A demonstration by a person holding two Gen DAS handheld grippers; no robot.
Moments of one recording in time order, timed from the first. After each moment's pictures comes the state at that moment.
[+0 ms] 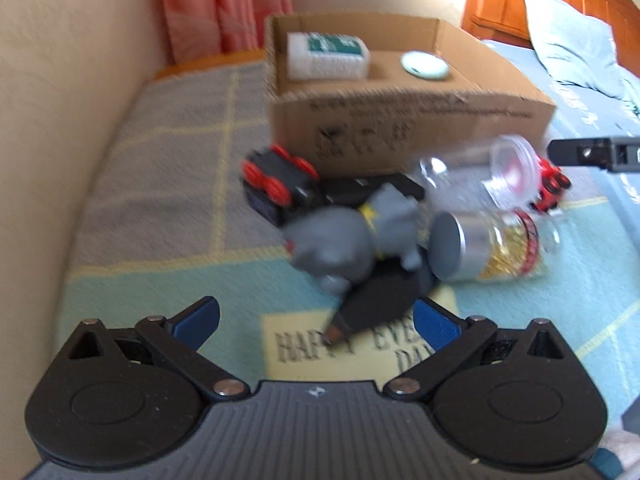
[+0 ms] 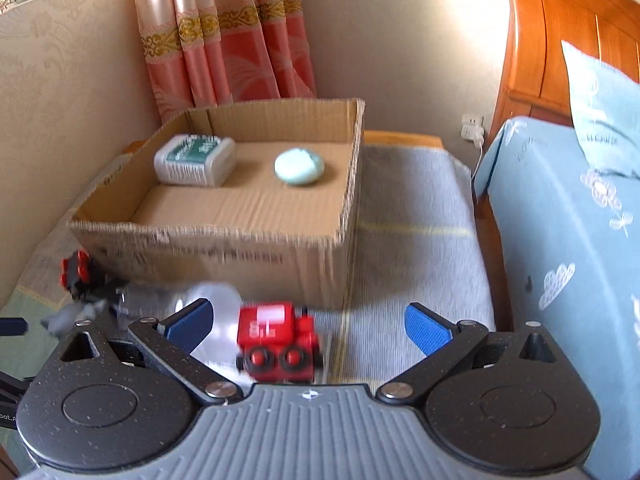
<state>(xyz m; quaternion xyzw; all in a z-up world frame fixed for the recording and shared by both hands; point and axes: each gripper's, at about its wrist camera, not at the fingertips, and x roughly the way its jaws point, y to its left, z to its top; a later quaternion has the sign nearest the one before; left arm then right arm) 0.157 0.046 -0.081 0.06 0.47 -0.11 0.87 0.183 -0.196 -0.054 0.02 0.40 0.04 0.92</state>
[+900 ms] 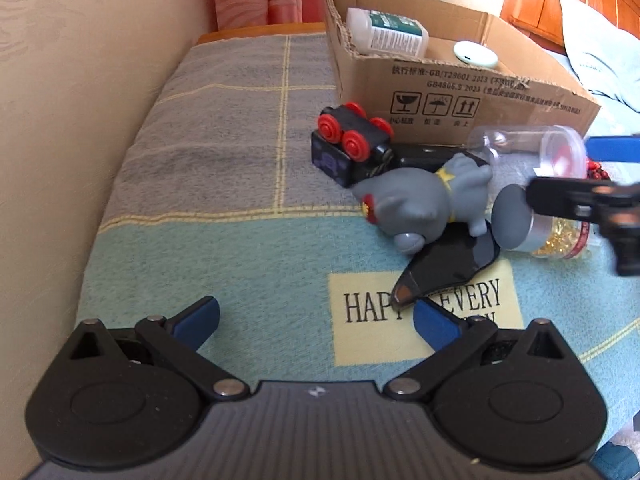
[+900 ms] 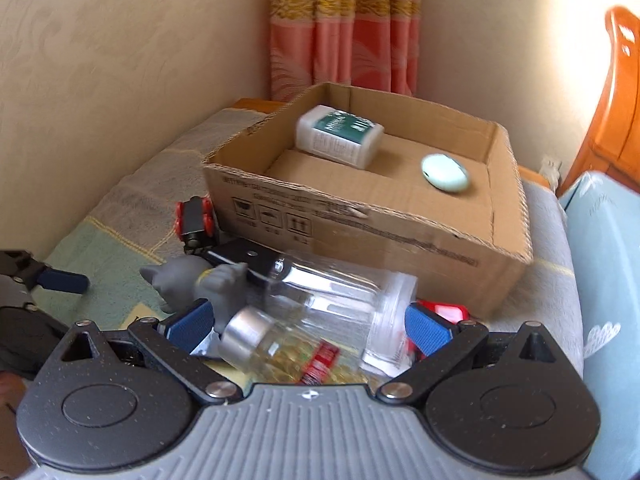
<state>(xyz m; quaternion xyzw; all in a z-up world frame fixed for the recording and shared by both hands) 0.146 0.084 -0.092 0.03 0.49 -0.07 0.87 0.168 -0.084 -0.055 -0.08 0.40 0.14 0.90</state>
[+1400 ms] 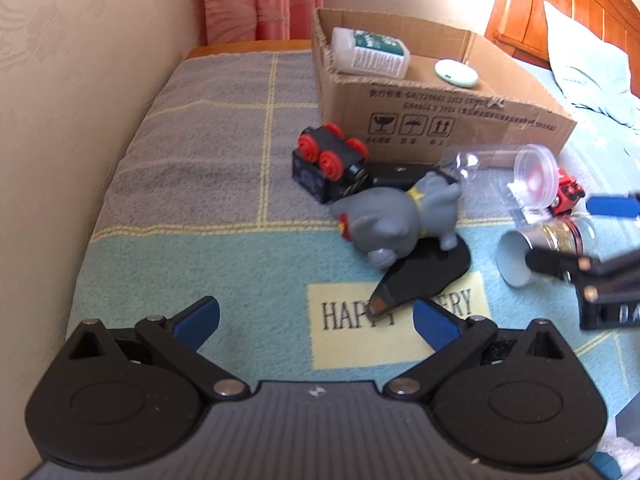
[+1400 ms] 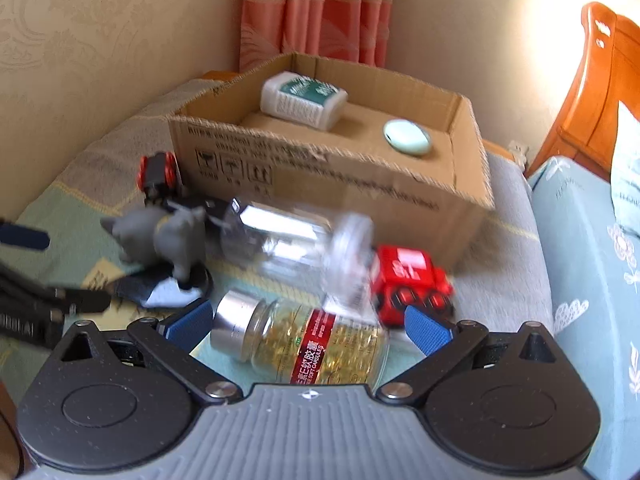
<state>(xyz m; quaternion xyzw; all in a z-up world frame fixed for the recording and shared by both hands) 0.145 0.079 -0.082 0.02 0.47 -0.09 0.88 0.144 -0.104 -0.071 -0.10 0.42 0.08 0.90</state>
